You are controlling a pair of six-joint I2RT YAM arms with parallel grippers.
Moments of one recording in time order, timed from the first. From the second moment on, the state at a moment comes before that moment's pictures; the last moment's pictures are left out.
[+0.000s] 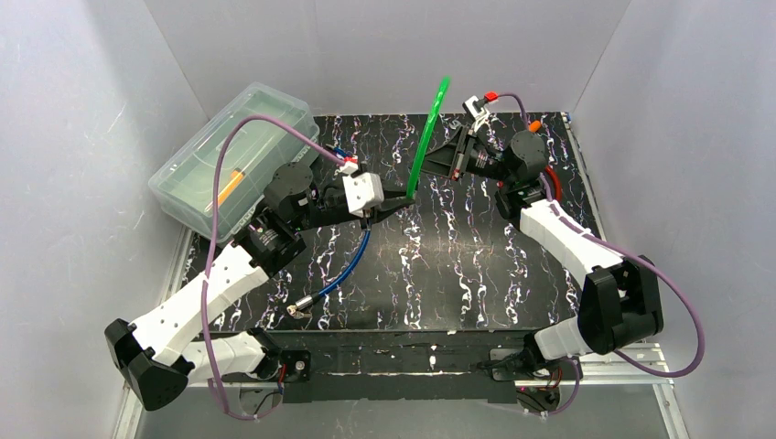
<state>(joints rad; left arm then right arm) -0.76 1.11 1.14 -0.01 0.58 0.31 0.39 1.42 1.03 0.68 -0.95 1.14</state>
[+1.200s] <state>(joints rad) -0.69 1.20 1.21 -0.20 0.39 -0.05 0.36 1.47 1.06 0.33 -0.85 1.06</state>
